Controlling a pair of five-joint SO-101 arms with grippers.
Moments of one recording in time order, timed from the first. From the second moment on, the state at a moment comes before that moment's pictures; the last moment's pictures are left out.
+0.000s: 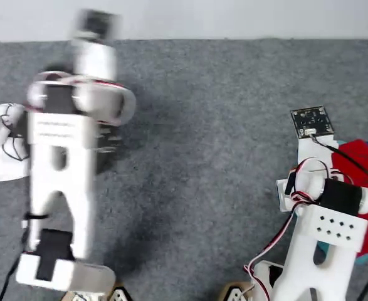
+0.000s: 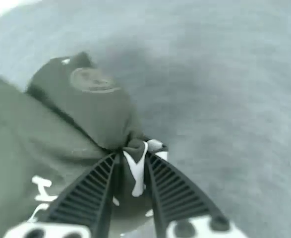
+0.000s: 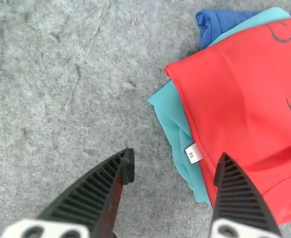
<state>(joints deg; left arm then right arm) 9.3 -1.1 -16.3 87.3 -10.1 14.4 -45.3 32.7 89.0 22.2</state>
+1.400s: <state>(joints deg) 22.0 10.0 3.0 57.0 -1.9 14.4 -45.3 32.7 89.0 22.2</state>
